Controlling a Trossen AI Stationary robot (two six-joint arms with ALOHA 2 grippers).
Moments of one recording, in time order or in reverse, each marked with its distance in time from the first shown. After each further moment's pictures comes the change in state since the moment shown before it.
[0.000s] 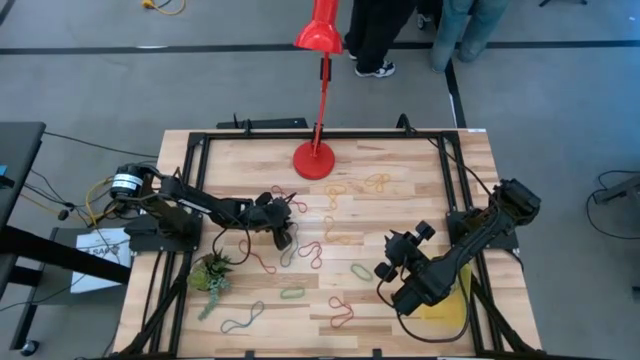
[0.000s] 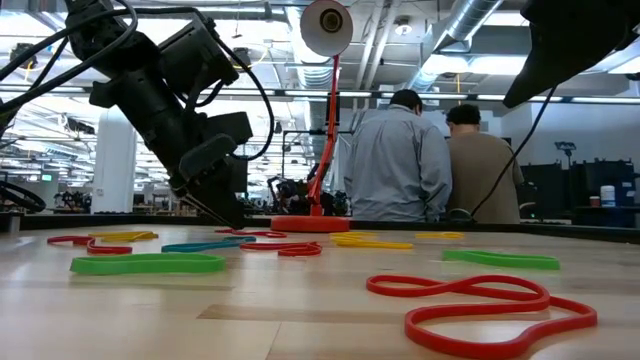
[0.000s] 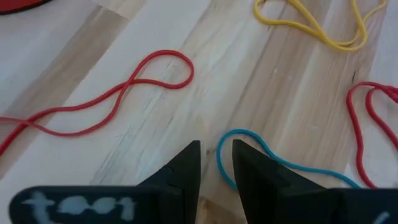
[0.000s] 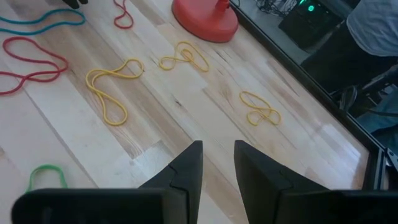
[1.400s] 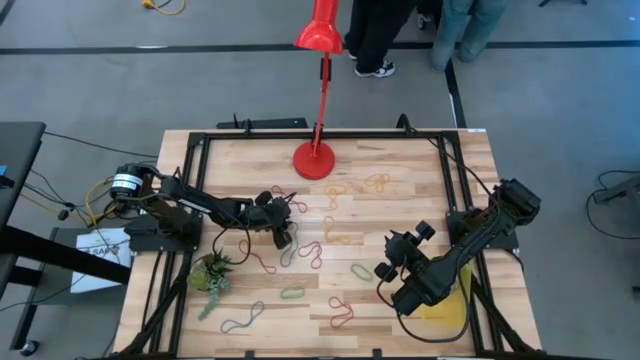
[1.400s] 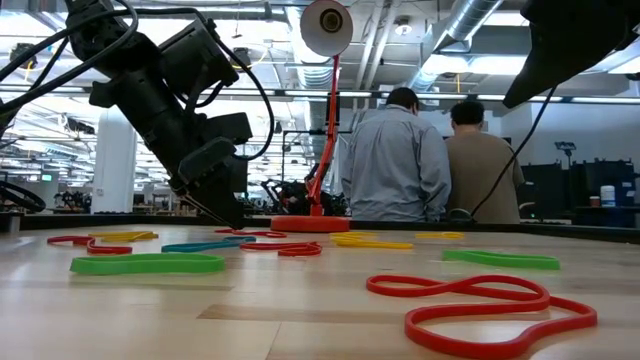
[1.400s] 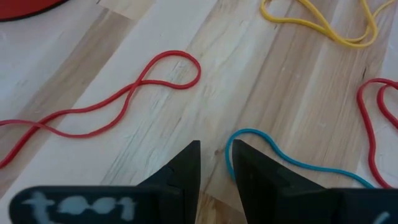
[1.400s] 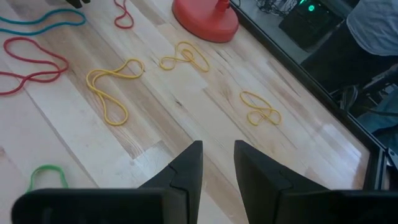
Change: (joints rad) left arm 0.003 0.000 0.000 -0.007 -0.018 0.022; right arm 0.000 0.000 0.000 0.002 0.000 0.000
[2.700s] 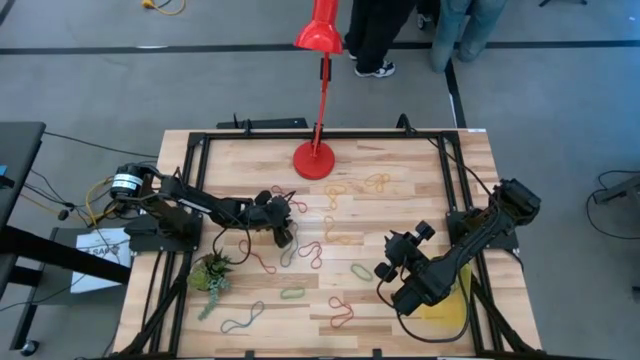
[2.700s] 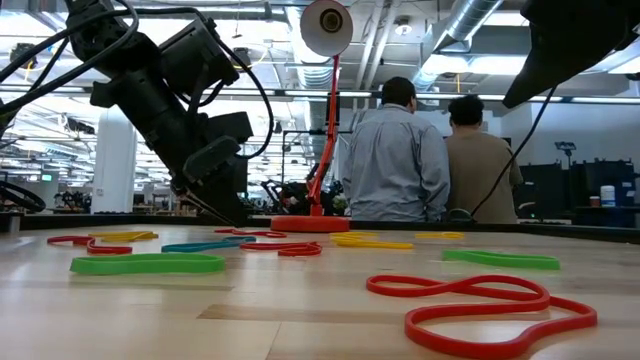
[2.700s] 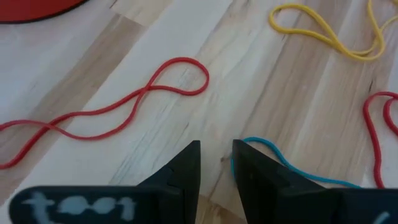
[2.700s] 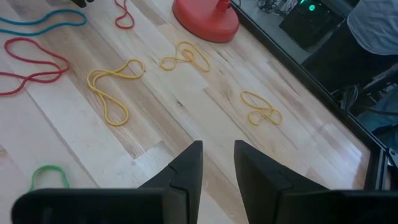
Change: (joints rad) left arm 0.002 0.000 0.000 0.010 -0.025 -0.028; right arm 0.000 0.000 0.000 0.004 0.000 0.000
